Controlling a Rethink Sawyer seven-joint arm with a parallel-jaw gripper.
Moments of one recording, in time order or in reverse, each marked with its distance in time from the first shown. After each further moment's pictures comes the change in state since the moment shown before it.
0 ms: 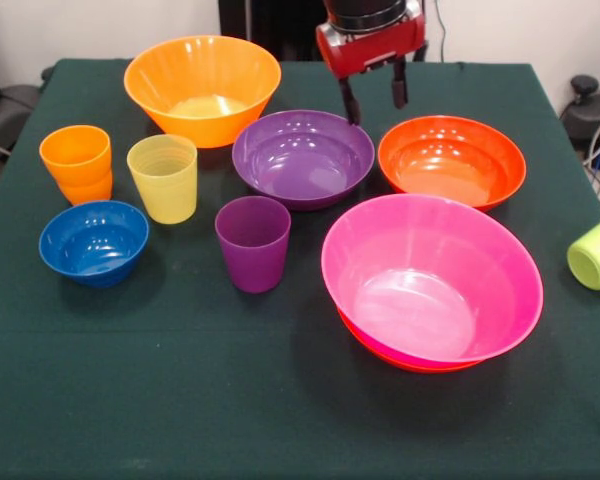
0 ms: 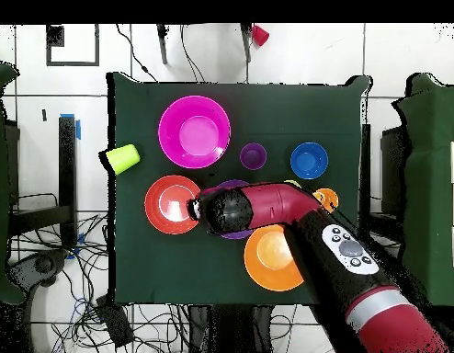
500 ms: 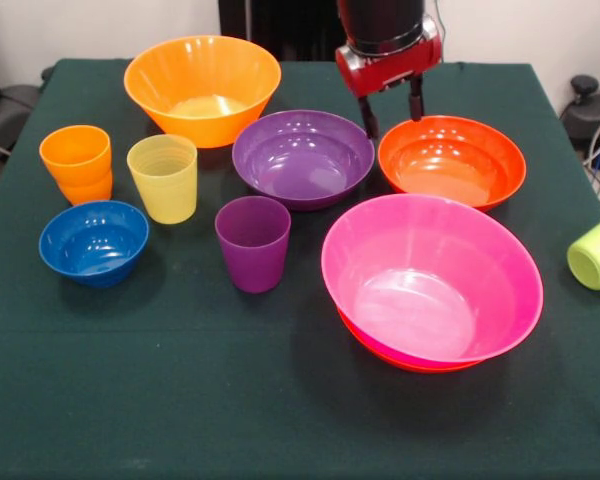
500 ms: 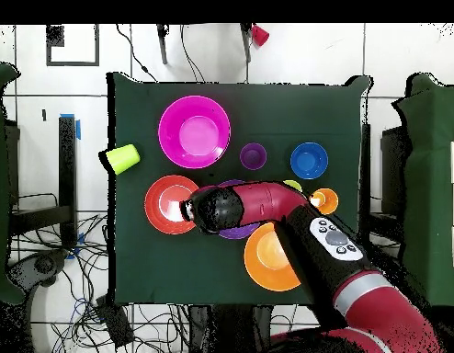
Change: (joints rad) arm 0.027 0.083 -0.007 -0.035 0.000 0.000 0.000
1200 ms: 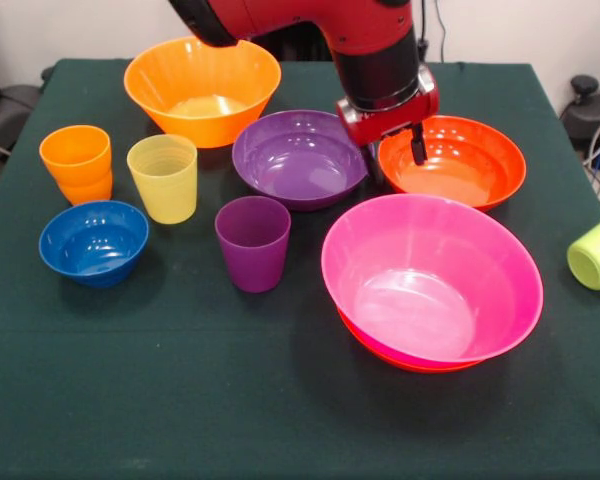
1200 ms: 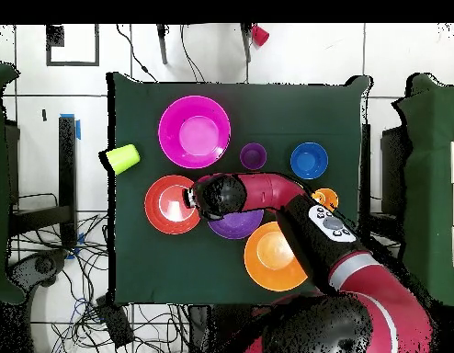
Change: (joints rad) arm -0.004 0.142 0.000 -0.129 0.000 0.001 0.000
